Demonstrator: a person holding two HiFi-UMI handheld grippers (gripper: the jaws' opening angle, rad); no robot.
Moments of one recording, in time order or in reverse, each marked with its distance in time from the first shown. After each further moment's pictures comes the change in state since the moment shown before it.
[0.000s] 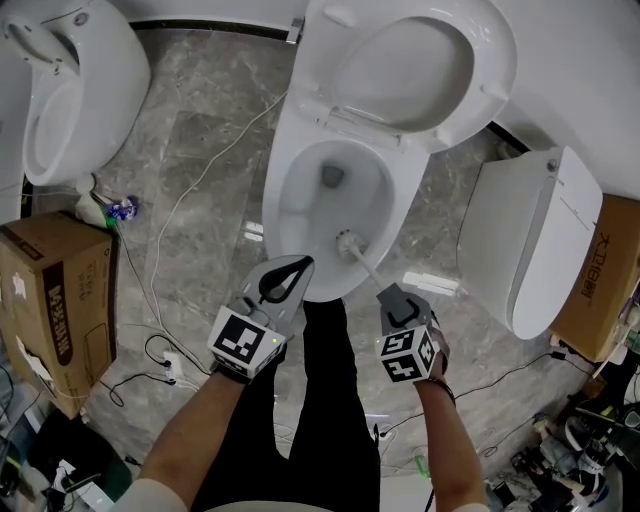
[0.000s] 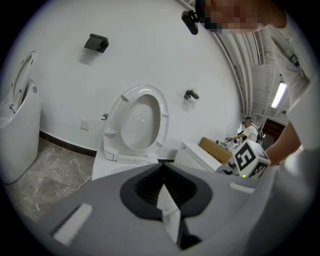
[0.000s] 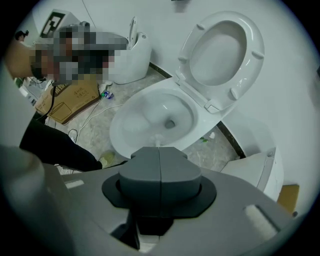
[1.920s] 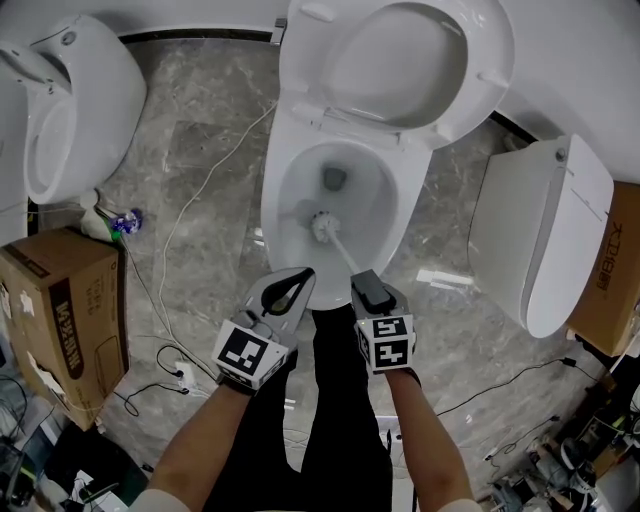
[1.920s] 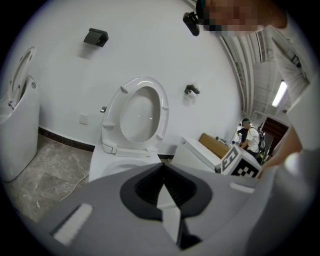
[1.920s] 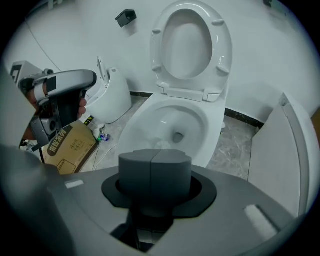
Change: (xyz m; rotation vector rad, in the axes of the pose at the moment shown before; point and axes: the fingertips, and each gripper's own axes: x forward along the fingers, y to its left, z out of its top) left arm 0.008 0.001 -0.027 0.016 0.048 0.004; right arm 0.052 0.027 0.059 0.439 -0.250 0.134
